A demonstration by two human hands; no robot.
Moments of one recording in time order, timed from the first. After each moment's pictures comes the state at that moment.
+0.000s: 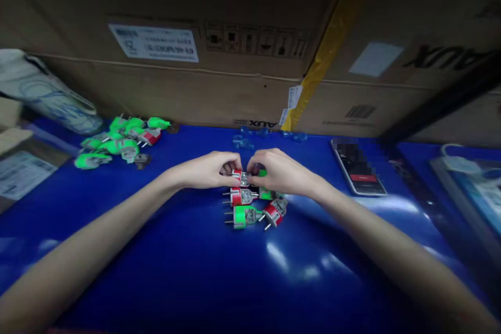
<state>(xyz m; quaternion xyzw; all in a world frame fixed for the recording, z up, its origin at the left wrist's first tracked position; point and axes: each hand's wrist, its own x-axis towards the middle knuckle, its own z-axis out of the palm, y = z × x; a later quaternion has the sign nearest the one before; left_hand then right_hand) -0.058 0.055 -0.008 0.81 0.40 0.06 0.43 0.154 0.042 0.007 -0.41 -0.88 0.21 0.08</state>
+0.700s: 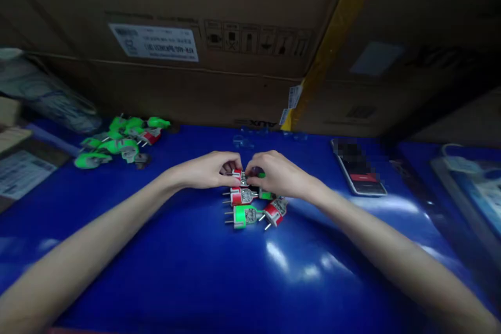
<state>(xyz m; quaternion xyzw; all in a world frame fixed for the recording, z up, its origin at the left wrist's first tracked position) -0.057 0.054 -0.005 0.80 0.40 0.06 0.44 0.149 0.038 0.006 -0.41 -0.89 0.22 0.06</state>
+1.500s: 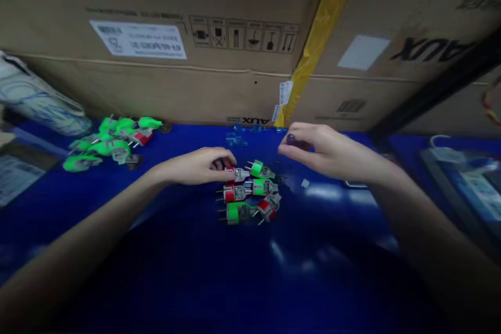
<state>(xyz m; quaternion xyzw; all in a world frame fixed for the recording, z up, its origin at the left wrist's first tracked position) -0.059 0.056 0.008 0.83 0.42 0.02 0.38 0.216 0.029 0.063 -0.43 -0.88 0.16 0.14</state>
